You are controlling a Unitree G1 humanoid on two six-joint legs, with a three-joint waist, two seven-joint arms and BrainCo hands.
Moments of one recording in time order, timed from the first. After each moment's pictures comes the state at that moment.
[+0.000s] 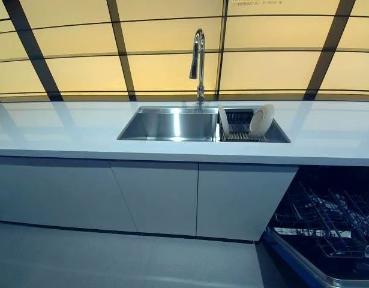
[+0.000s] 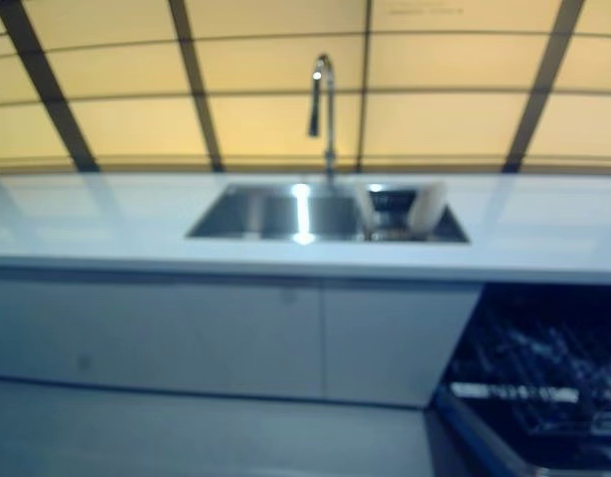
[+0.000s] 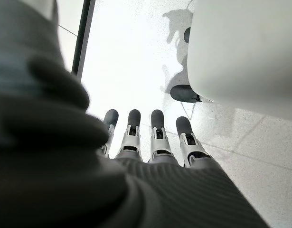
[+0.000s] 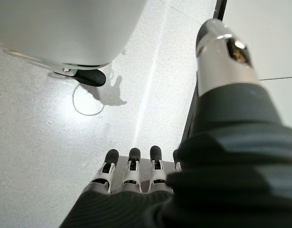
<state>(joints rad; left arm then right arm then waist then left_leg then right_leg) -0.02 0.18 -0.28 1.28 -0.41 0.08 -0.07 0.01 -0.21 0.29 1.29 0.19 -0.09 -0.06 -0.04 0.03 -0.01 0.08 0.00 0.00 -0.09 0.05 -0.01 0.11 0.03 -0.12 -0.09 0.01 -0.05</state>
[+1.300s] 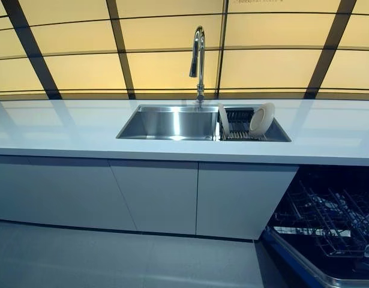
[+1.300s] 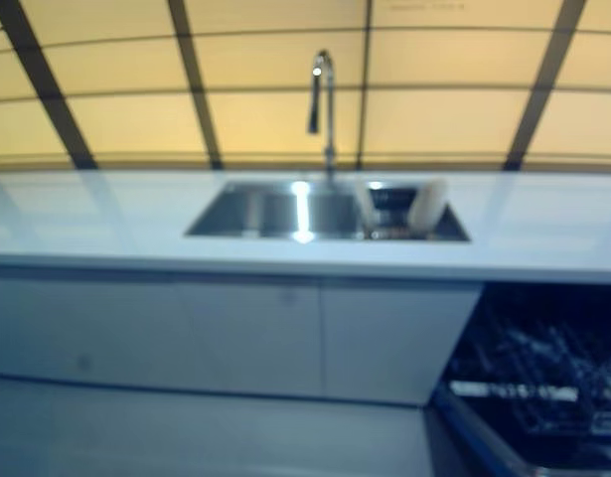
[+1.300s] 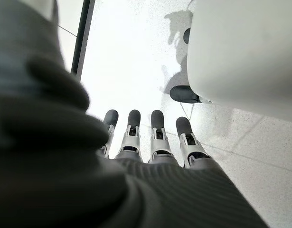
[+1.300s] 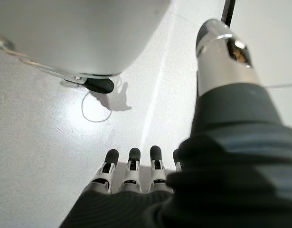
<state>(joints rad) -0.02 0.18 -0.28 1.28 -0.41 0.08 -0.07 0.00 -0.22 0.32 1.28 0.17 -0.06 0.00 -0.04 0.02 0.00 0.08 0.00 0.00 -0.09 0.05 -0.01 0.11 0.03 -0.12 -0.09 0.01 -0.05</state>
